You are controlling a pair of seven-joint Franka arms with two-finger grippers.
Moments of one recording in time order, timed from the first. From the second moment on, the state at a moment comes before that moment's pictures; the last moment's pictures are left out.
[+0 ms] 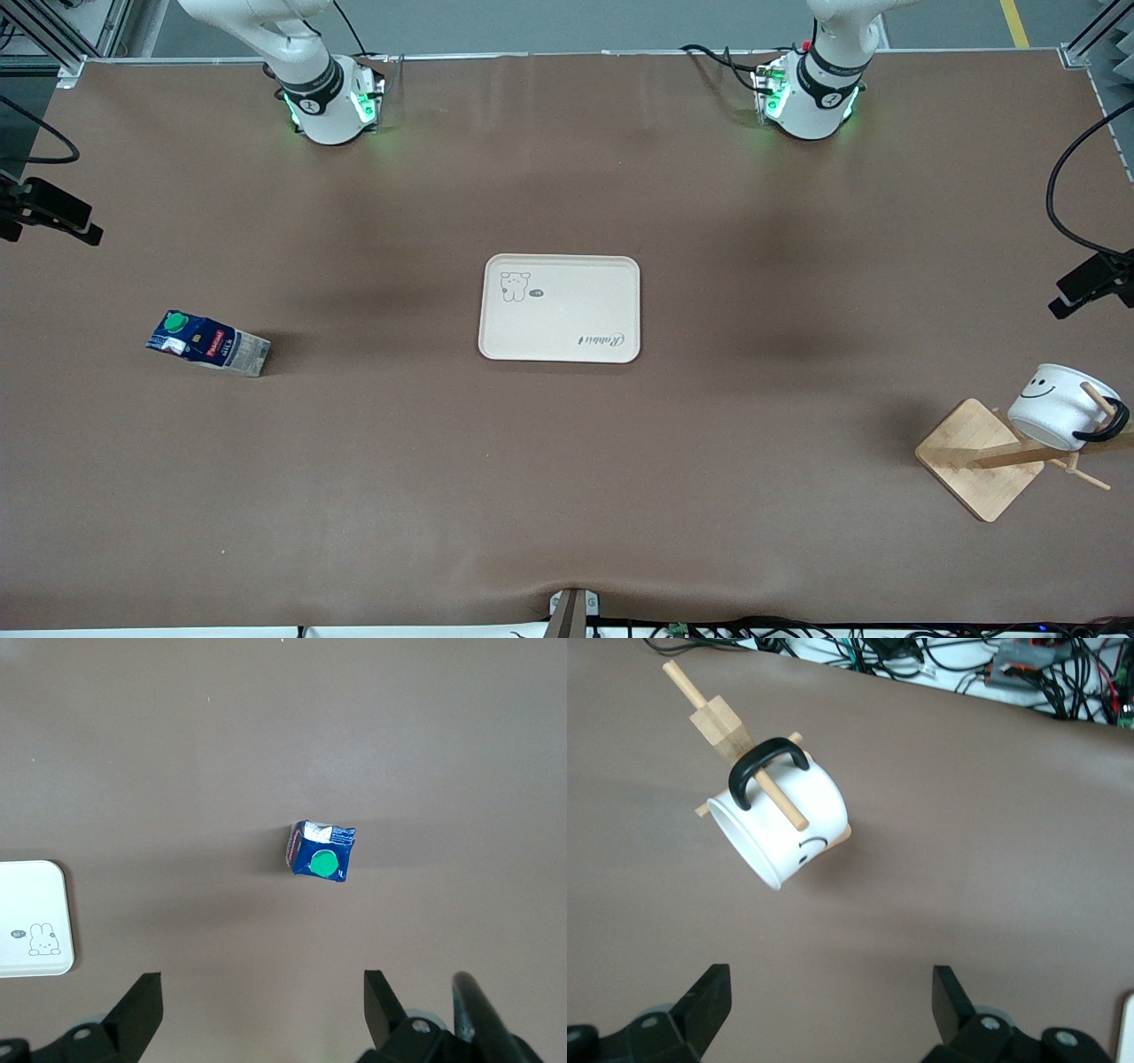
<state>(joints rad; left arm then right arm) 0.30 0.00 -0.12 -1.80 -0.08 2.06 0.01 0.09 0.03 -0.18 -1.48 0.00 1.49 -0.02</state>
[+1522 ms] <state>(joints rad) 0.36 0.16 -0.12 -2.01 -0.32 2.58 0.41 0.08 0.07 -0.17 -1.48 0.00 1.52 -0.02</state>
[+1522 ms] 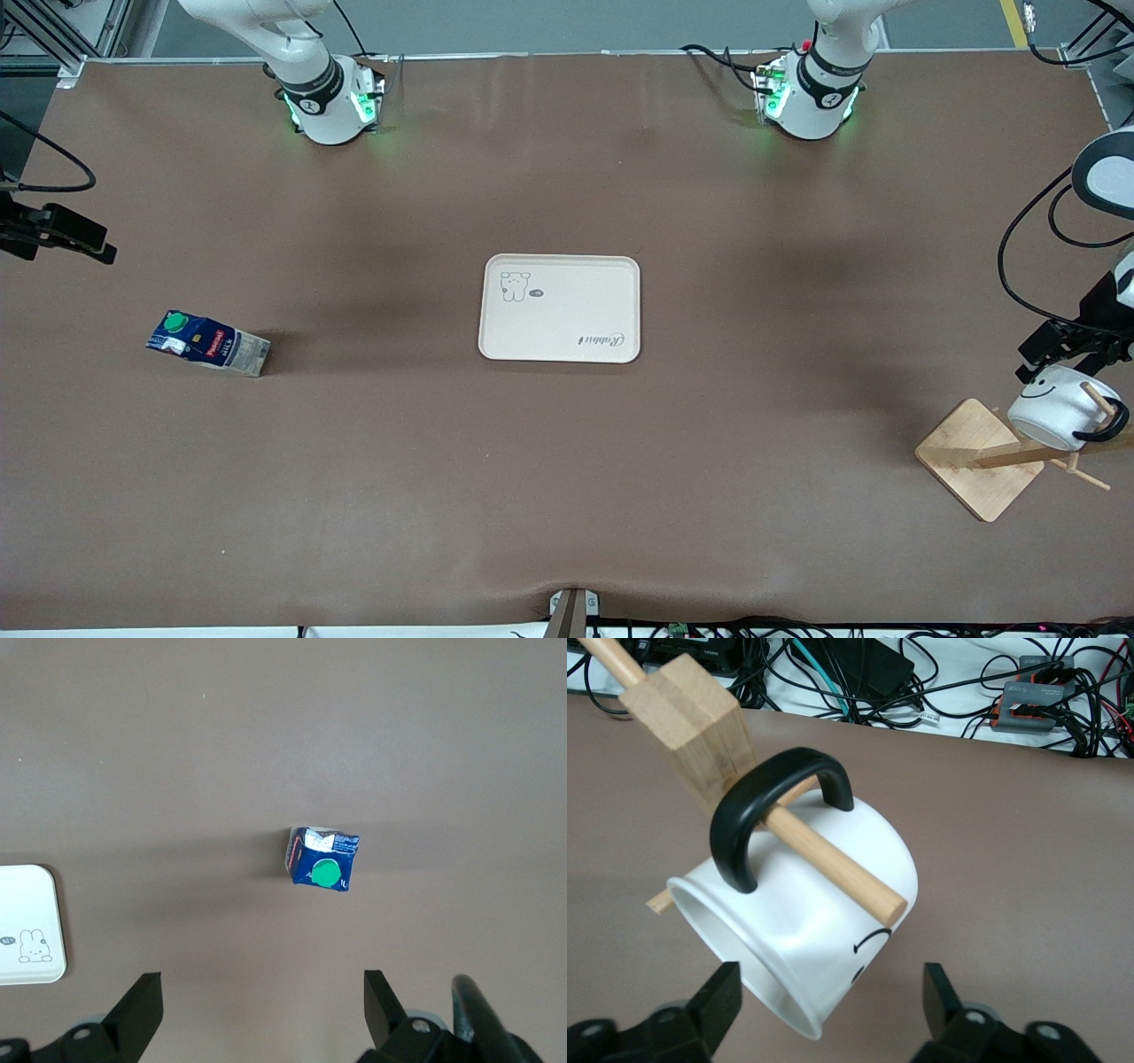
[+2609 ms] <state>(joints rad) 0.34 0.16 -0.15 -1.99 -0.33 2.57 0.48 0.09 0.14 -0.17 -1.48 0.00 1.61 -0.02</state>
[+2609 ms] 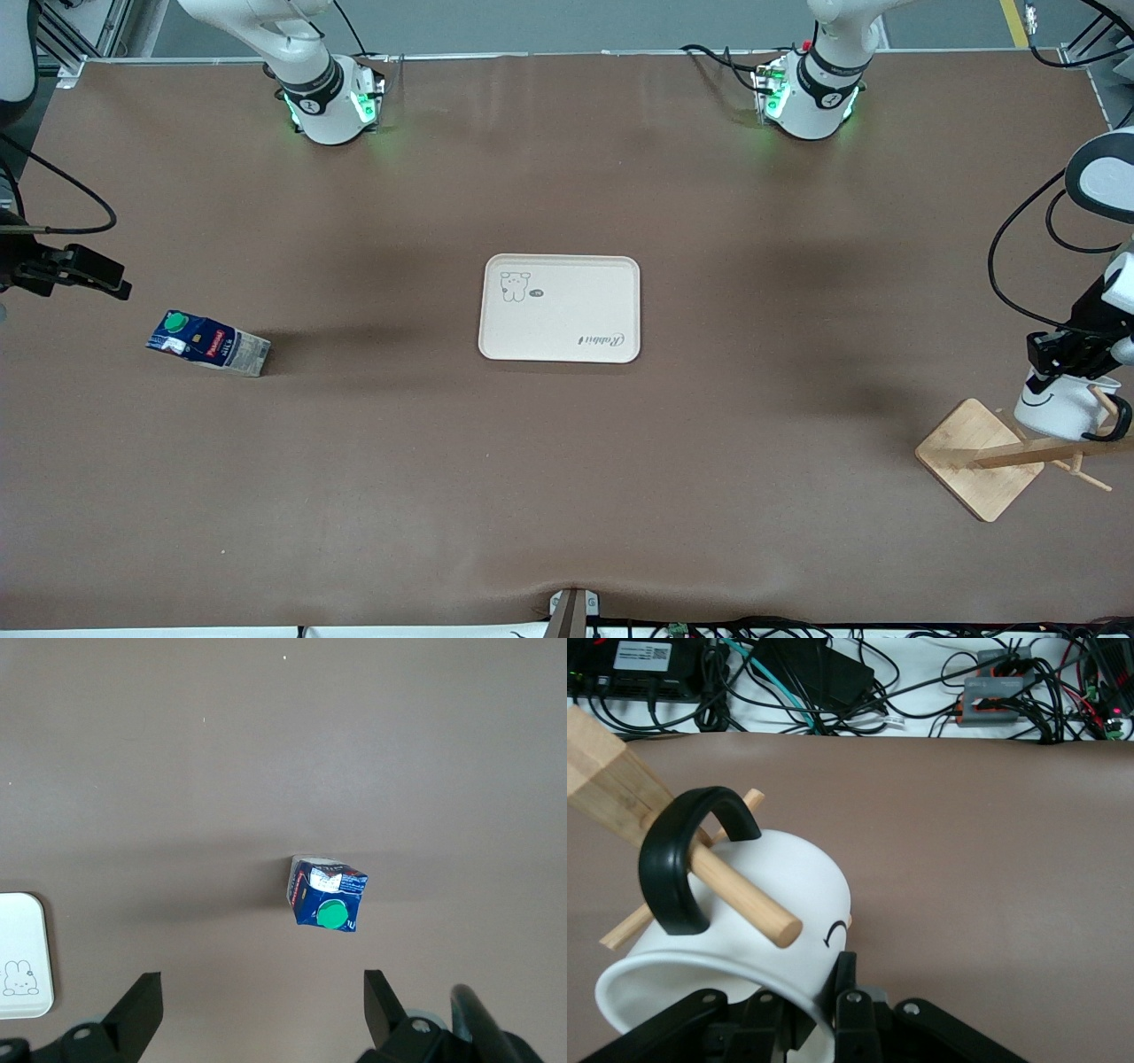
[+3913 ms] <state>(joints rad) 0.34 -0.03 -0.31 -1.99 -0.29 2.13 0.16 0.06 0.26 -0.18 -1.48 0.02 1.60 -0.02</state>
